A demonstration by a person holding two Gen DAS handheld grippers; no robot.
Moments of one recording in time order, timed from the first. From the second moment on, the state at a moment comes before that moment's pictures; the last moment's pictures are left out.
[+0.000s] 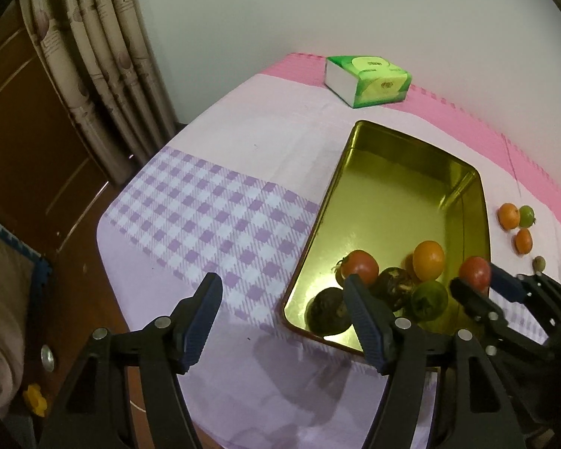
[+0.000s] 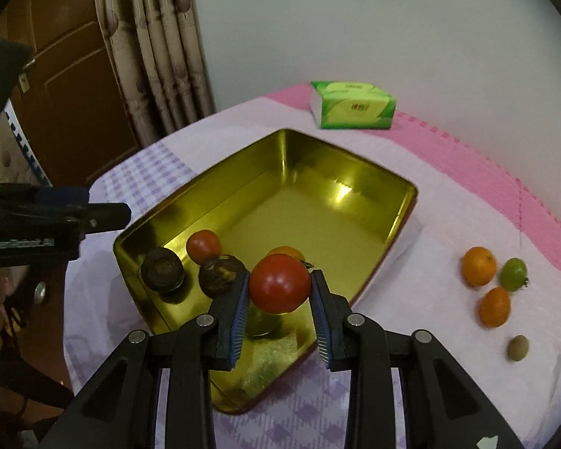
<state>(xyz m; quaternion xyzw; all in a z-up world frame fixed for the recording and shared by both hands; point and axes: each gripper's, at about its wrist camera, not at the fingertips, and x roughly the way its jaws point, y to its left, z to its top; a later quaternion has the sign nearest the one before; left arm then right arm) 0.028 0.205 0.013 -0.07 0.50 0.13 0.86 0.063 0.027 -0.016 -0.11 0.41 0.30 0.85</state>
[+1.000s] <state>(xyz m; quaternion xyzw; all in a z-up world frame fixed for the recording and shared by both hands) 0.030 0.198 0.009 -0.06 0.50 0.12 0.85 0.062 0.037 -0.027 -0.11 0.42 0.30 0.85</state>
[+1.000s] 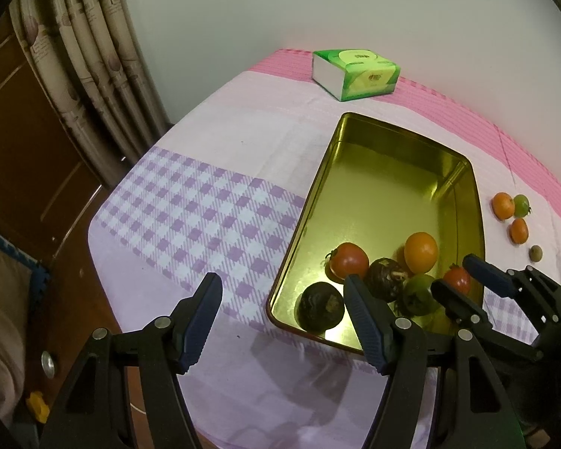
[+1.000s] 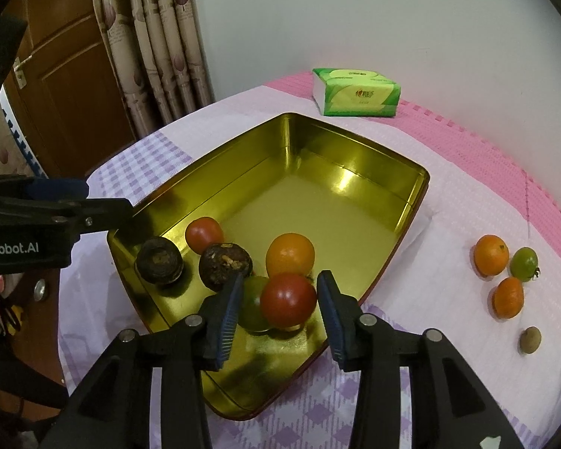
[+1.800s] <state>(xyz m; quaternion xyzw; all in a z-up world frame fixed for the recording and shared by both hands) 0.029 0.178 0.012 -0.01 0.48 0.11 0.87 0.093 -0.164 -0.036 -0.05 0.41 0.10 0.90</state>
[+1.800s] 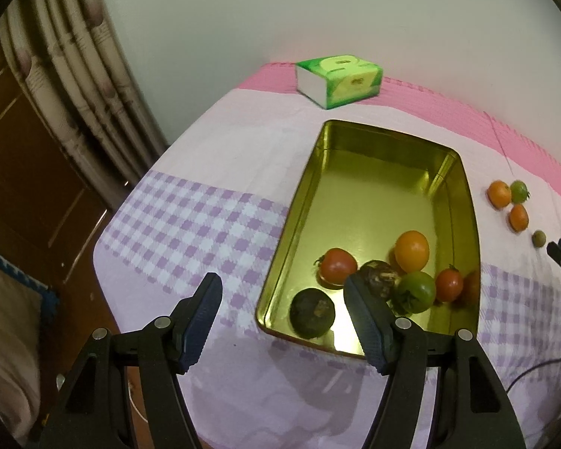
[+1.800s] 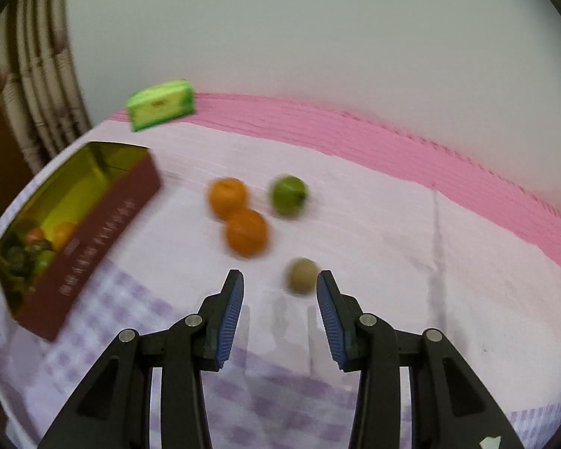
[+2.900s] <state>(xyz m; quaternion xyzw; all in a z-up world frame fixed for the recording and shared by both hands) 0.131 -0.056 -0.020 0.05 0.49 -0.10 0.86 0.115 -0.241 -0.064 -0.04 0.43 0.03 0.90</state>
